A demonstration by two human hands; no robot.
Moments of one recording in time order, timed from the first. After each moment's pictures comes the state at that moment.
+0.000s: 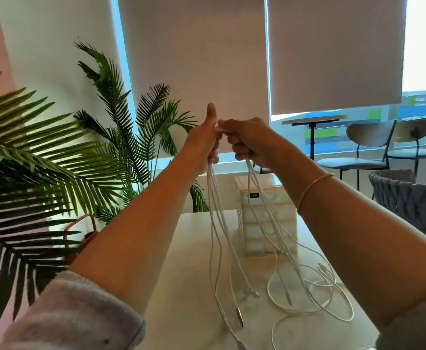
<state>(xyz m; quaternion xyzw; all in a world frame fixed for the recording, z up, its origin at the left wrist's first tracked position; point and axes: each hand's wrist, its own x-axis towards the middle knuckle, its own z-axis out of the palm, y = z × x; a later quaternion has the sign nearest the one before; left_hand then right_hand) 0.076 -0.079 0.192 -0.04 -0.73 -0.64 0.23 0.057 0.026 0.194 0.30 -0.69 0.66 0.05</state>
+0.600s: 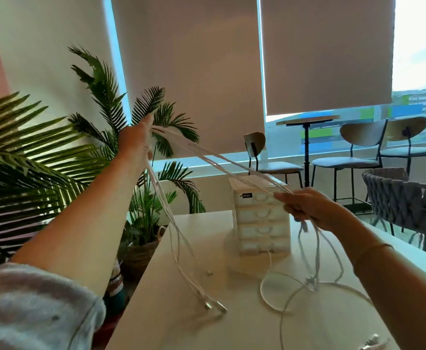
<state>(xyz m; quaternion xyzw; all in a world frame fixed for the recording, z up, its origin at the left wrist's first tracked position) 0.082 -0.156 0.204 0.10 -0.67 -0.61 0.41 0.007 0.143 0.072 0.21 -0.78 0.59 -0.02</state>
